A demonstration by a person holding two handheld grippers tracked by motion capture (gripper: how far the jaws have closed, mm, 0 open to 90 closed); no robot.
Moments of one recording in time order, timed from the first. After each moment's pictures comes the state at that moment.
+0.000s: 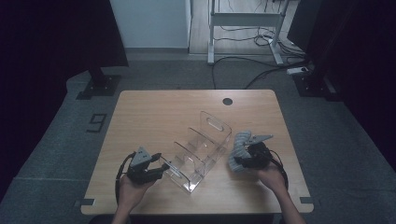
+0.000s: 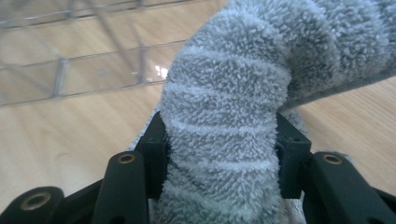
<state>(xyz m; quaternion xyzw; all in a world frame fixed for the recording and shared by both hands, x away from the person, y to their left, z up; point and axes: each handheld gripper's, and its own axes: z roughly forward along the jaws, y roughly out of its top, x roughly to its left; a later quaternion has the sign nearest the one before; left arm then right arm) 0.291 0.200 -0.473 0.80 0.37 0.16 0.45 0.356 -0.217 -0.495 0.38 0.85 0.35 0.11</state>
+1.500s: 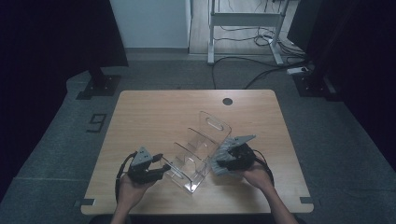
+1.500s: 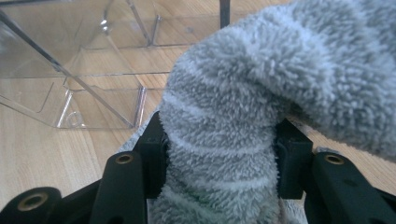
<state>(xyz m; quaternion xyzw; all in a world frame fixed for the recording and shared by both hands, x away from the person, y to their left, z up) 0.292 0.198 -0.471 0.81 0.36 0.15 0.45 0.360 -0.166 -0.495 0.29 0.87 0.39 0.06</state>
